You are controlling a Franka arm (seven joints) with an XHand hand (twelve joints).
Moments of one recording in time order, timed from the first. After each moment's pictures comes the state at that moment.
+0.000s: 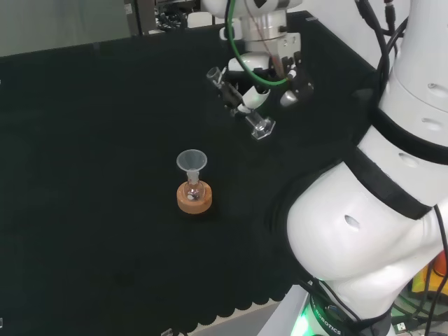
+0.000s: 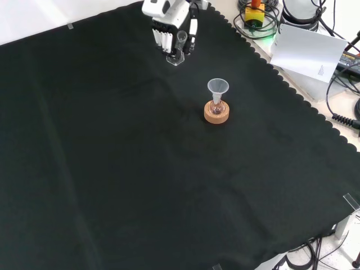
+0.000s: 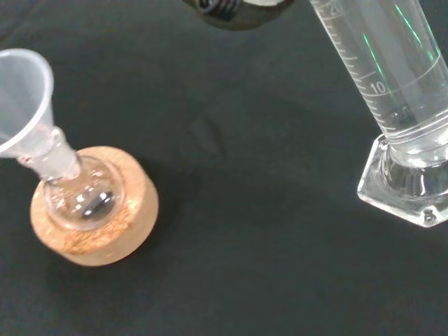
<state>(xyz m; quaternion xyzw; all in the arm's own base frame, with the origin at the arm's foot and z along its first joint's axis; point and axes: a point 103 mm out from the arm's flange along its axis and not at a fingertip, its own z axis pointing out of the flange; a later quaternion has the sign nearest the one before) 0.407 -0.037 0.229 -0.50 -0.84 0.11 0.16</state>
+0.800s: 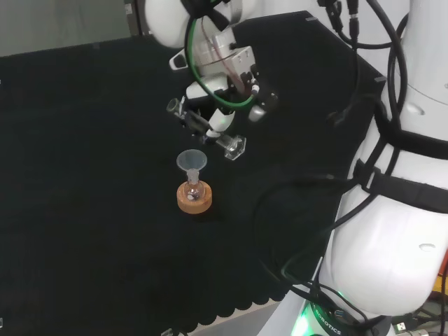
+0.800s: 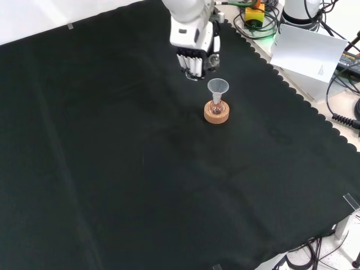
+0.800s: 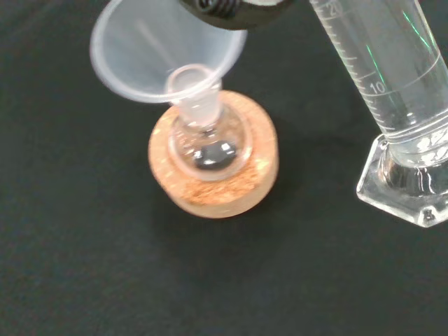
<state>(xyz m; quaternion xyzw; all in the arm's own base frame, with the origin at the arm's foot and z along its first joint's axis) 0.386 0.047 0.216 -0.40 -0.88 0.19 0.15</state>
